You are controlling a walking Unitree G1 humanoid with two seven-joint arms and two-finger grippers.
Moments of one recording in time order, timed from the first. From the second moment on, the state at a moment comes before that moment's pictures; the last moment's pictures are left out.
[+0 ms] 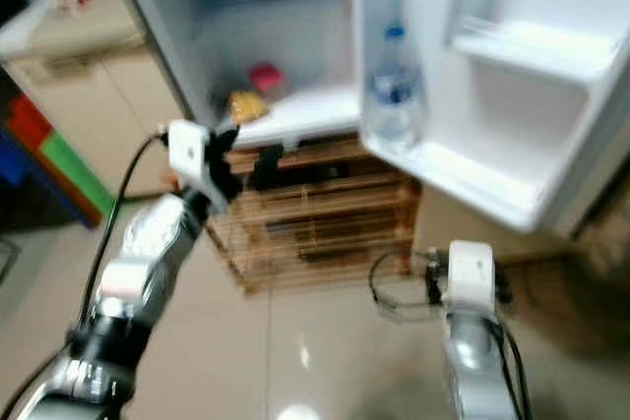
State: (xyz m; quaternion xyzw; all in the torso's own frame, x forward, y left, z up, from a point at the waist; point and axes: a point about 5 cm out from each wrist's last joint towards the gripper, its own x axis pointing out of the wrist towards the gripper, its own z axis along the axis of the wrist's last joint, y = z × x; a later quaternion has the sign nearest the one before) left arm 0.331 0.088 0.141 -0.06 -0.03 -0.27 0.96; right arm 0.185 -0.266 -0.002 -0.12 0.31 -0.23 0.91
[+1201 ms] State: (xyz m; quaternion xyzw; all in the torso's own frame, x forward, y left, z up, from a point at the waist) left arm 0.300 0.127 0.013 0.09 0.35 -0.29 0.89; right arm 0.249 -0.416 0.137 -0.21 0.09 -0.44 0.87
